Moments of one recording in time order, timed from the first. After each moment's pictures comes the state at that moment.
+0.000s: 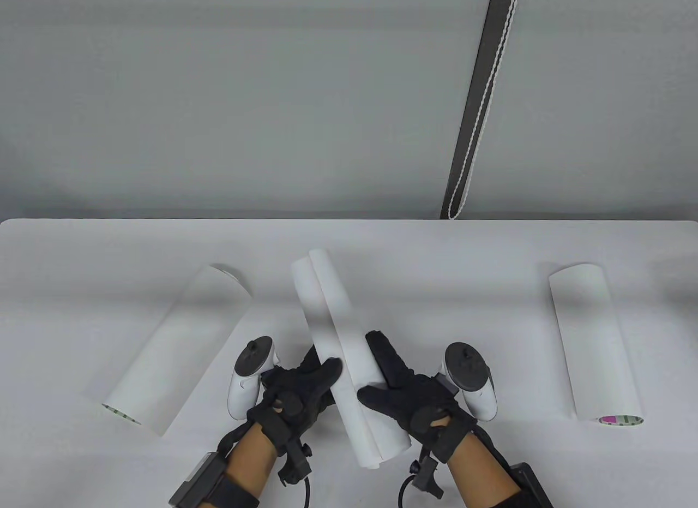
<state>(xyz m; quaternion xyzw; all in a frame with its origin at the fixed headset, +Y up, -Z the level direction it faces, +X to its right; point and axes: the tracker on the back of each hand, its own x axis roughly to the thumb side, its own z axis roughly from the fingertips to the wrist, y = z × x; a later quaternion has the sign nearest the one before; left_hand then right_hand) -0.127 -0.737 -0.316 -0.29 -0.20 0.72 0.59 0.104 -0.702 -0.294 0.26 0.20 0.73 0.59</state>
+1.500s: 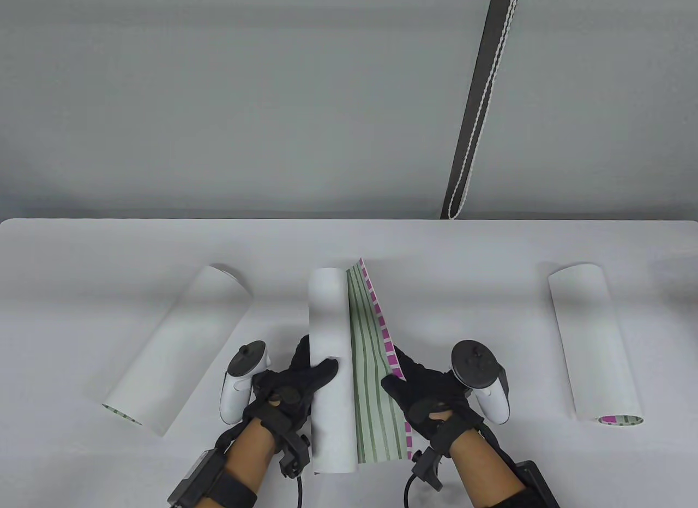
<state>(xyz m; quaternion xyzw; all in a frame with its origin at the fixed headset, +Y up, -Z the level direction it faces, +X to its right) -0.149 -0.764 -0.323 -0.31 -0.10 0.72 0.62 0.133 -0.712 -0.304 0.16 0.18 0.77 0.59</state>
